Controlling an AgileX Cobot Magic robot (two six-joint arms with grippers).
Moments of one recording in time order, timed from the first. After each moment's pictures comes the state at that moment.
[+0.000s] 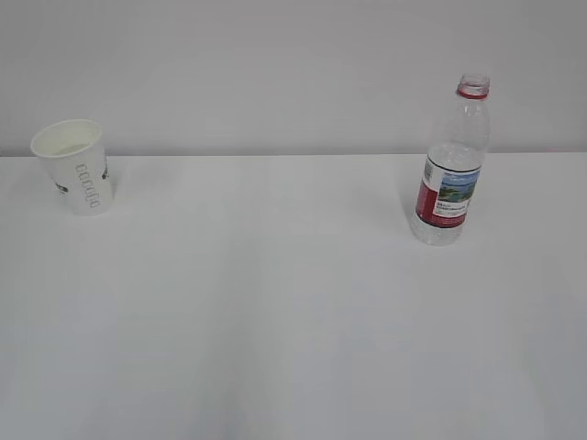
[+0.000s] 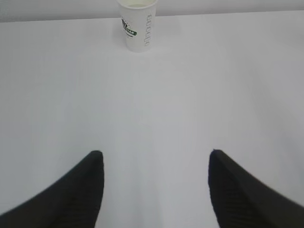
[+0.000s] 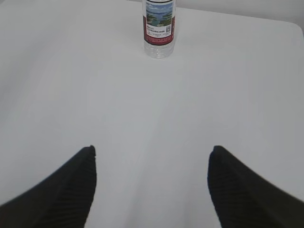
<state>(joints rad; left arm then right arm) -0.09 0.00 -0.53 -0.03 1.10 -0.03 0.28 -0.01 -0.49 -0.06 1.15 0.00</state>
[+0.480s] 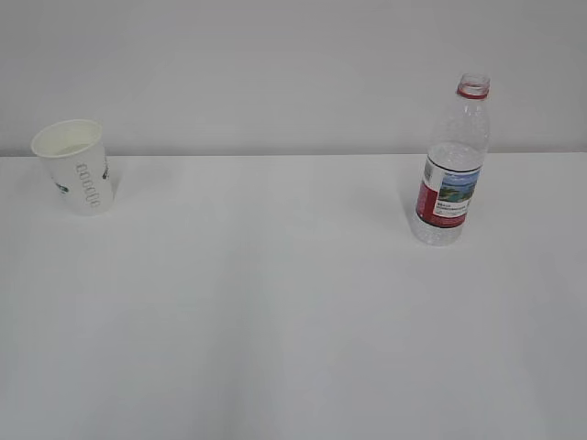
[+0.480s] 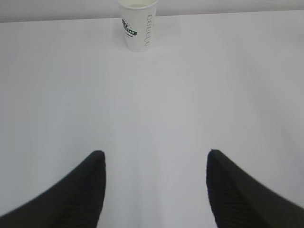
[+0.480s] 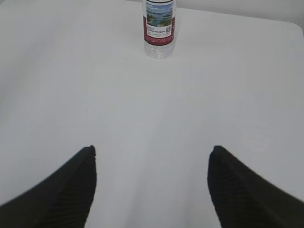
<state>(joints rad) -0.09 0.00 -0.53 -0.03 1.10 -0.03 0.28 -0.01 -0.49 -0.06 1.15 0.00</state>
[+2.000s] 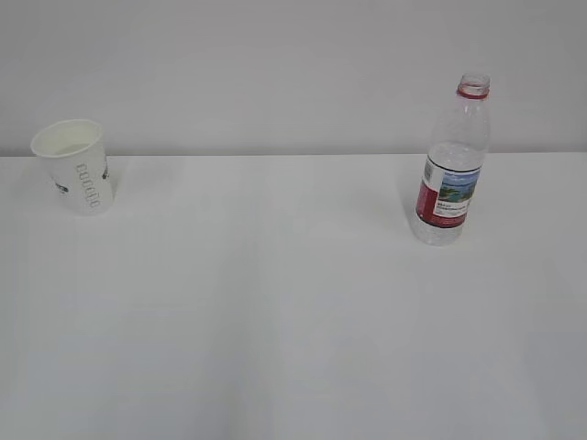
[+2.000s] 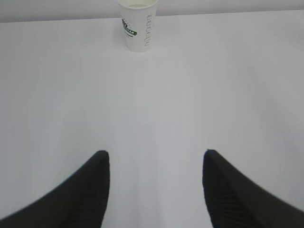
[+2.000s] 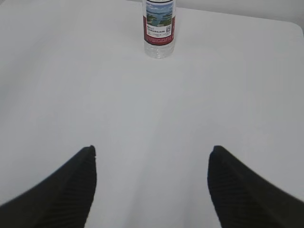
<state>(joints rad) -0.09 0.00 -0.53 -0.03 1.10 -0.03 0.28 -0.01 -0.49 -0.06 1.15 0.00</state>
